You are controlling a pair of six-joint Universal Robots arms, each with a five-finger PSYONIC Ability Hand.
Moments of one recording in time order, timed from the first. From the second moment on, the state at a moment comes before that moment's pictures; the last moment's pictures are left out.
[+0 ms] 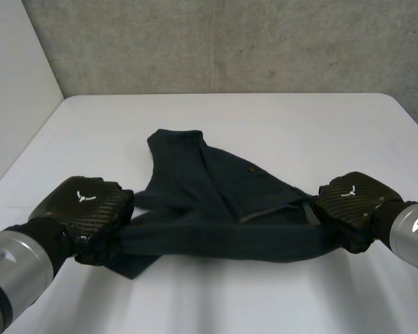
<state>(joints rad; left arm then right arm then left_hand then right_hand) 4.21 -1.43 -1.78 2.77 -1.57 3.48 1.82 -1.53 1.72 0.42 1.28 2.39 1.13 1.20 1.18 1.20 0.96 0.95 1.18 1.19 1.19 0.96</state>
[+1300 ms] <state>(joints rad) 4.29 -2.12 -0.85 3.09 -1.66 3.47 2.06 -1.08 1.00 -0.03 1.56 2.51 1.13 1.20 1.19 1.20 0.99 0.98 1.18 1.18 1.19 0.98</state>
